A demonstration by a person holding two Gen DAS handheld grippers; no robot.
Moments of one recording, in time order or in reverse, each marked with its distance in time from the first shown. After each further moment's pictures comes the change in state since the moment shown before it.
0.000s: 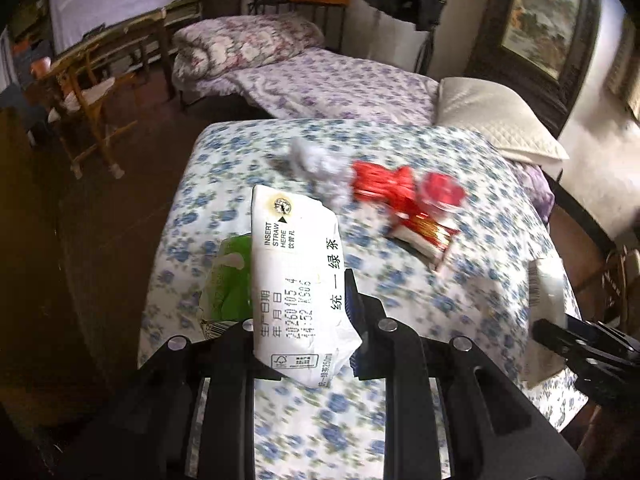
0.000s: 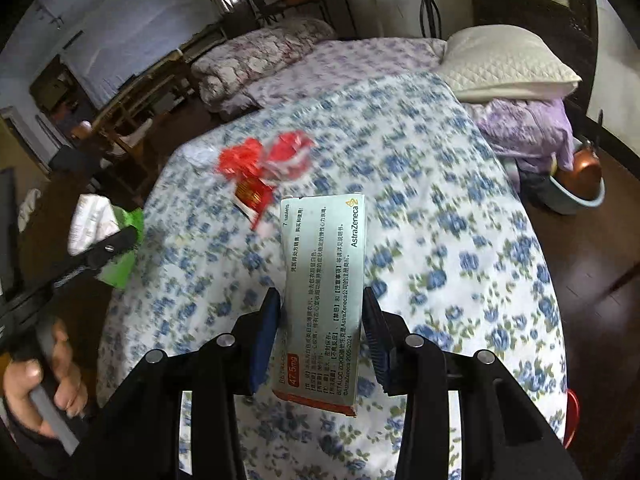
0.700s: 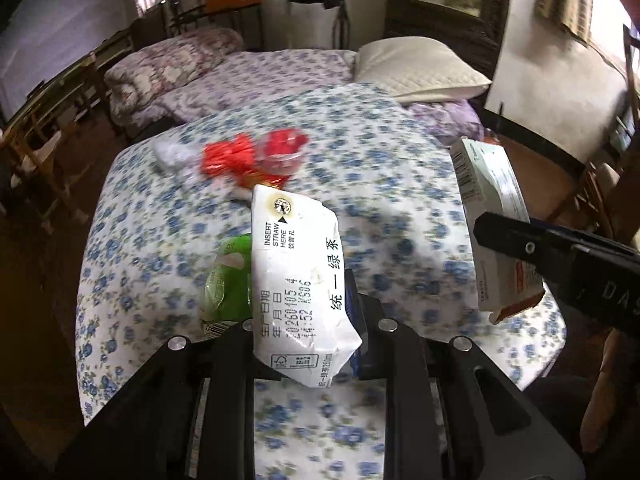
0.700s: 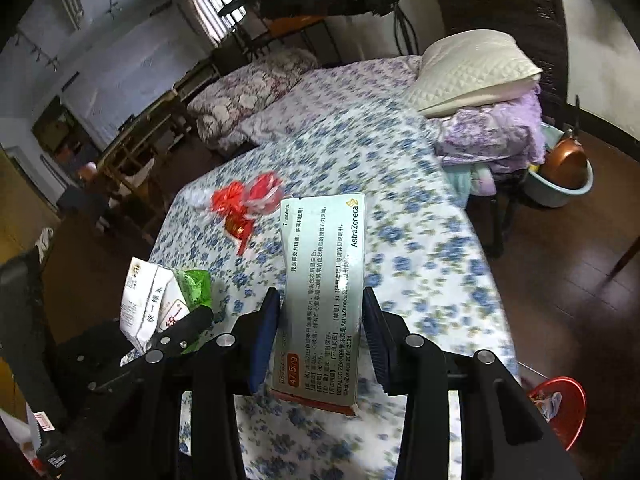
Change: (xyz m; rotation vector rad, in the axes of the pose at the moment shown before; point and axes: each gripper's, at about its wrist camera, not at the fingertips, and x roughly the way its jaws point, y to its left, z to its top) left arm -0.018 -0.130 -0.041 0.248 0.026 -0.095; right arm -0.060 -0.052 -0.010 0.110 -0.116 0.049
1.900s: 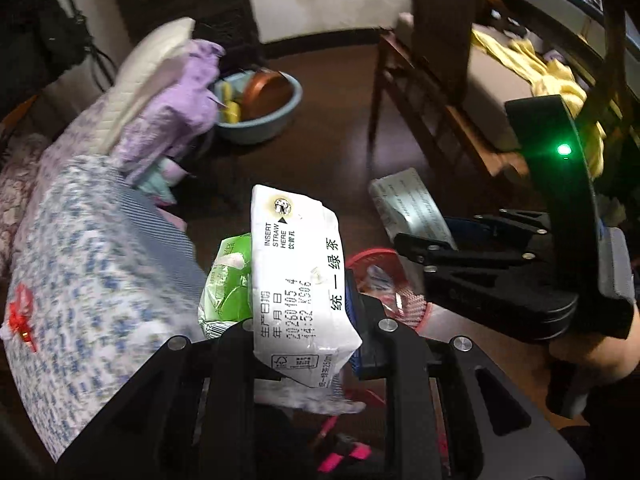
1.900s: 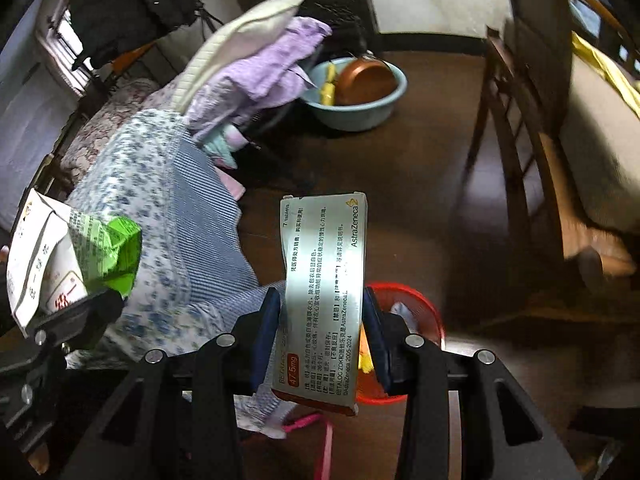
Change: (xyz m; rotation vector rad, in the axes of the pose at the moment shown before) left arm 0.002 -0.354 -0.041 0.608 0.160 -0.331; right arm -0.119 -0.295 -0.143 0.355 0.037 -0.331
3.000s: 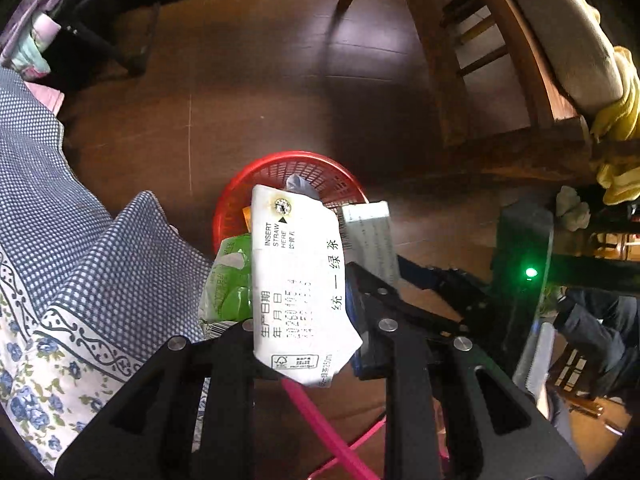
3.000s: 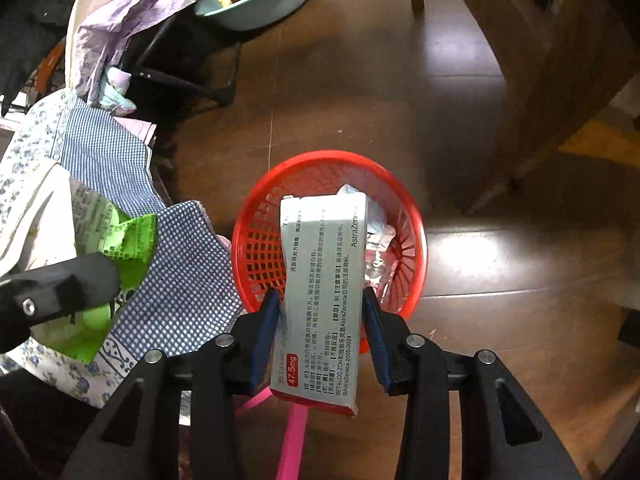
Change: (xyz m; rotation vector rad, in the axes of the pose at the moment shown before) left arm 0.199 -0.036 0.000 -0.205 0.459 -0.274; right arm 0.154 -0.116 -0.100 0.280 0.291 0.015
